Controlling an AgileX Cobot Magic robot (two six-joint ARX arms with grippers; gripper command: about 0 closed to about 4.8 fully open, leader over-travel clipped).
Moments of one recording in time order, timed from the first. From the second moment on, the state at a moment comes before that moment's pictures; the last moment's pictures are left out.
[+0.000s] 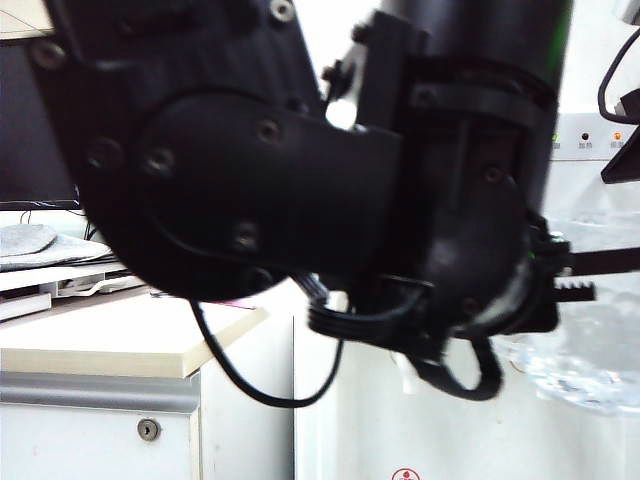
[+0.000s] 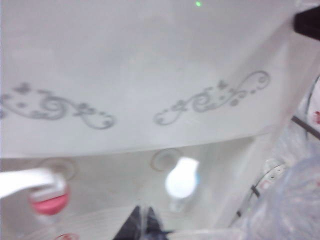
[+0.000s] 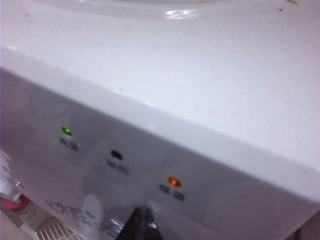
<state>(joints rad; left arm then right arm) -1.27 2.09 0.87 1.04 -0.82 -0.23 0.11 0.85 0.34 0.21 -0.18 -0.11</state>
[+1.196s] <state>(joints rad) -1.20 1.97 0.75 1.05 -0.93 -0.24 0.11 0.85 0.34 0.21 -0.18 -0.11</state>
